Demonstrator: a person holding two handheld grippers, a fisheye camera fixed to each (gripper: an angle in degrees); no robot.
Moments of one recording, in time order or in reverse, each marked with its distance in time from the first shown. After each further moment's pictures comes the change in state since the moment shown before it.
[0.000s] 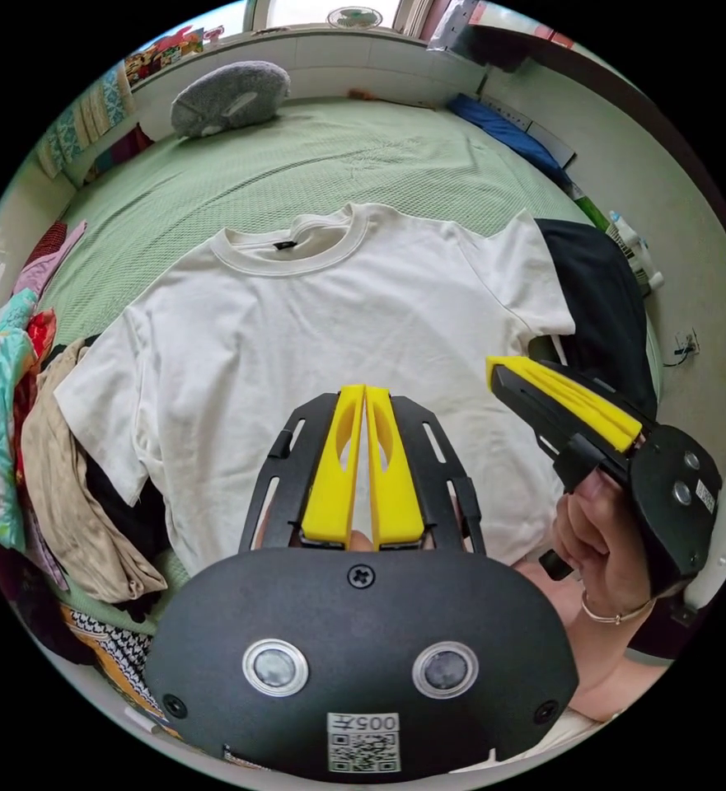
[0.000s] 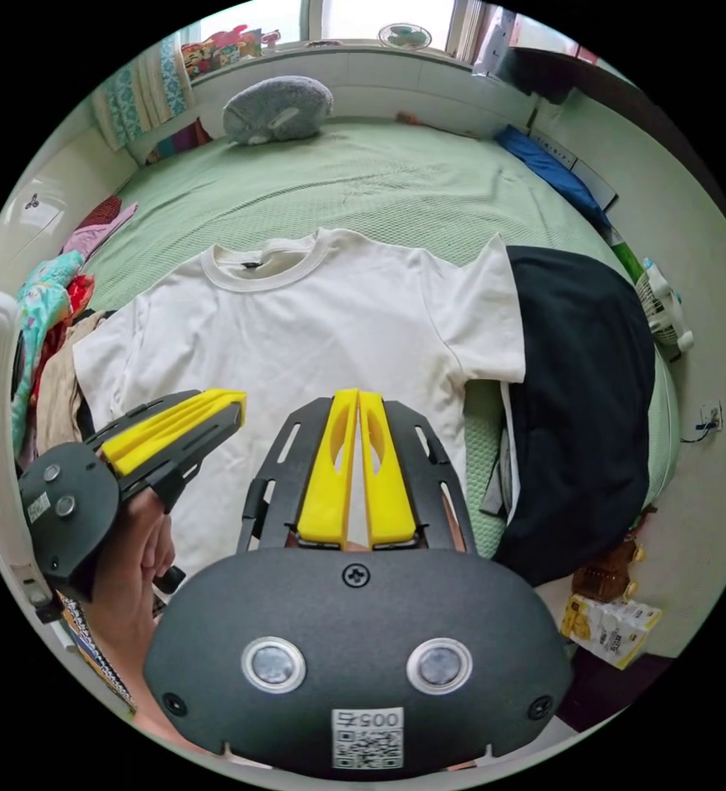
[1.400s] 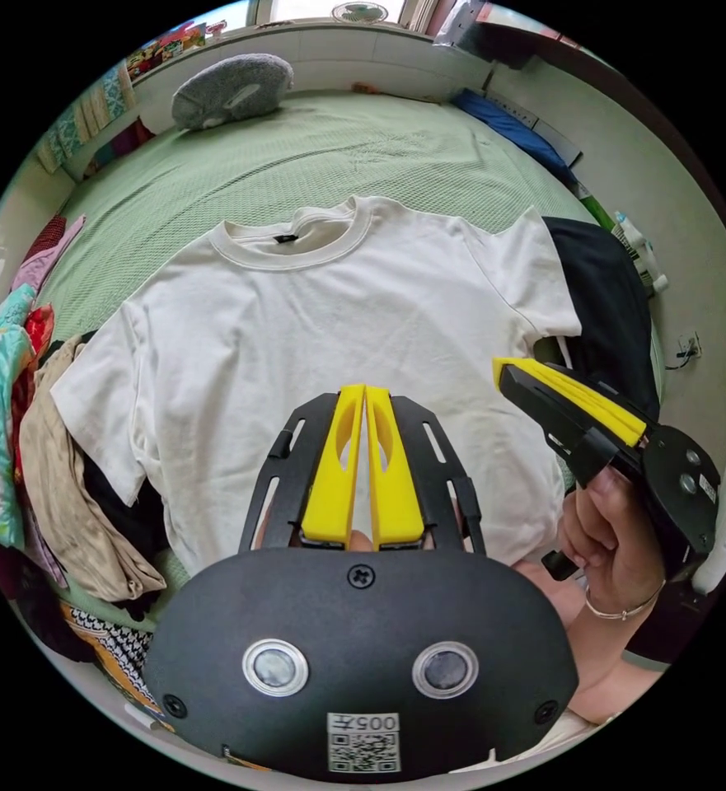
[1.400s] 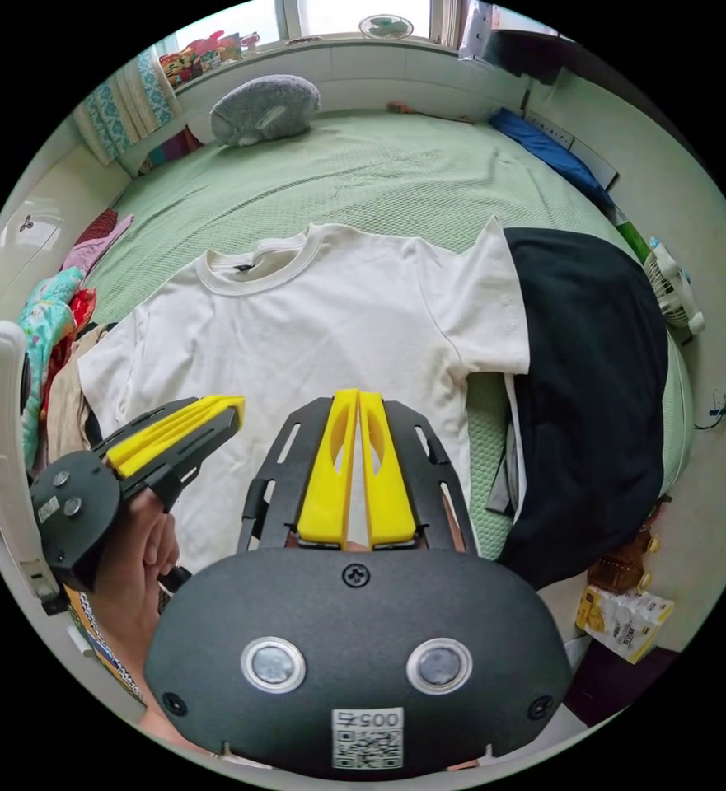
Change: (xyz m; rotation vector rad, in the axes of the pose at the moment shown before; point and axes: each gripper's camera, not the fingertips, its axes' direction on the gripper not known) left arm -0.084 0.056 -0.082 -0.016 0.000 -0.013; right arm 0.008 0.002 0.007 -0.023 -0.041 0.036
